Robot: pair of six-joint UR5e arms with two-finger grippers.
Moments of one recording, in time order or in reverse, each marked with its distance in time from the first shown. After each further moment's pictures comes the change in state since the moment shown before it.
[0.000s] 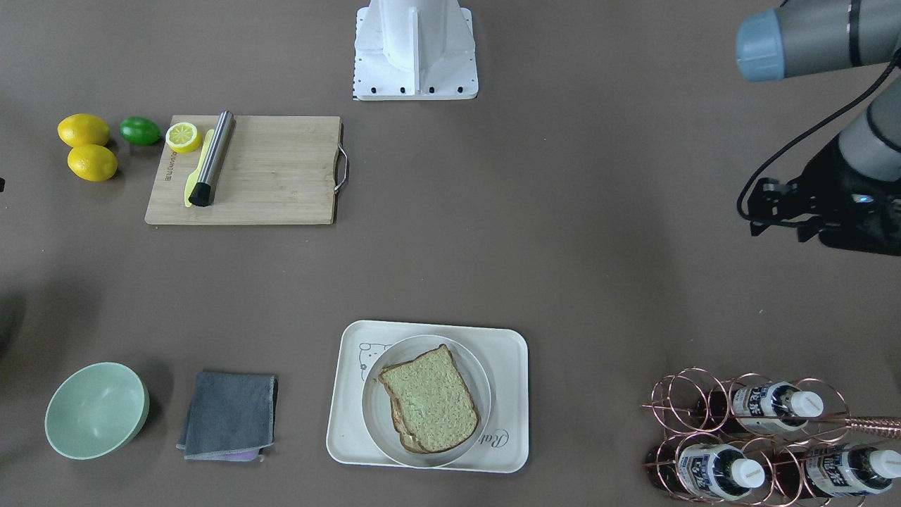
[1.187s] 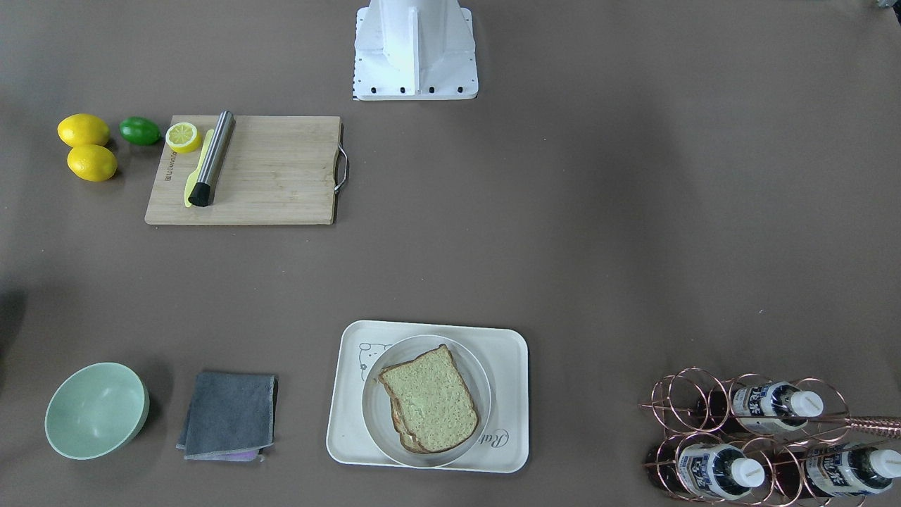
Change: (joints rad) left arm -0.338 0.372 -0.064 -0.003 -0.011 0.521; right arm 0.202 -0.046 -0.047 -0.122 -0.018 -0.273
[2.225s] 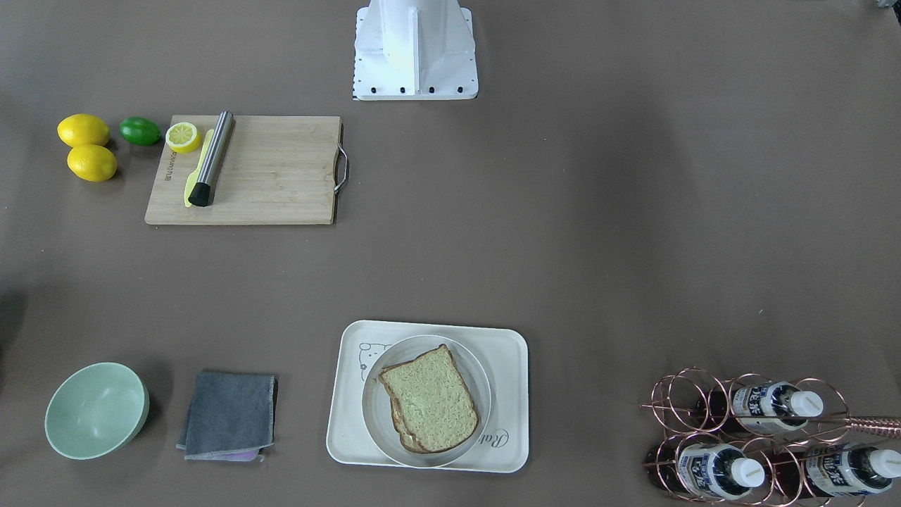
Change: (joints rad) left arm -0.017 0.042 0.039 -0.054 -0.024 -0.072; right arm 0.027 -0.030 0.012 -0.023 -0.032 -0.036
